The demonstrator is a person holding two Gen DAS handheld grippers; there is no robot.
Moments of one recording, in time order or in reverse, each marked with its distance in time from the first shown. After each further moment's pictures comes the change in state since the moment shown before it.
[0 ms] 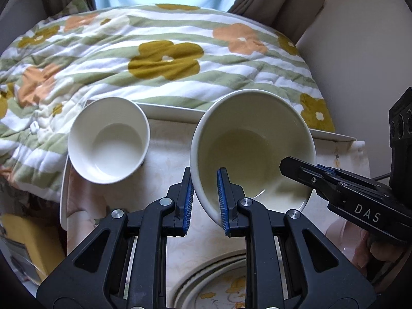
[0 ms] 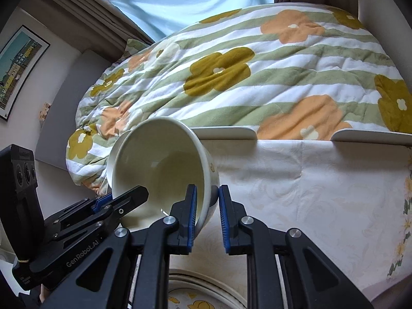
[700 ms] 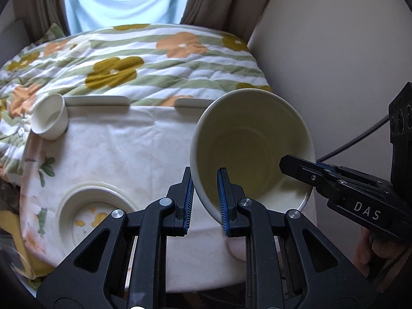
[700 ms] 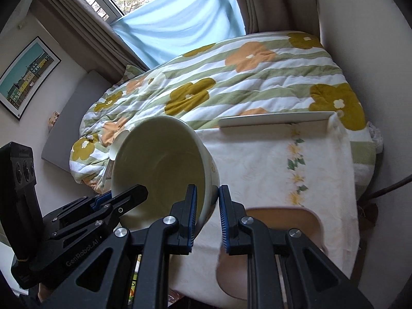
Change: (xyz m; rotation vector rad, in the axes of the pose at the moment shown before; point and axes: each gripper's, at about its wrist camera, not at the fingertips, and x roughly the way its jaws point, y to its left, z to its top) left arm -0.069 -0.237 -0.111 0.101 -0.068 -0.065; right arm -0.201 -0.125 -0.098 -0.004 -0.120 -0.059
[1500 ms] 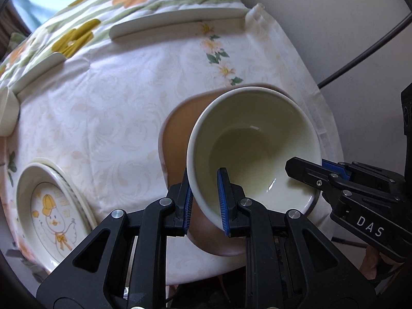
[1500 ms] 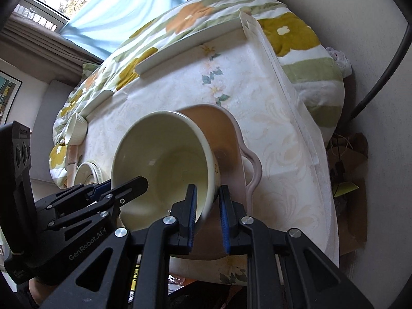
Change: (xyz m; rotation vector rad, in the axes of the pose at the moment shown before) left arm 0.112 -0.064 -0.067 0.214 0.315 0.021; right arm 0.037 -0.098 -0.093 0.237 0.148 -0.090
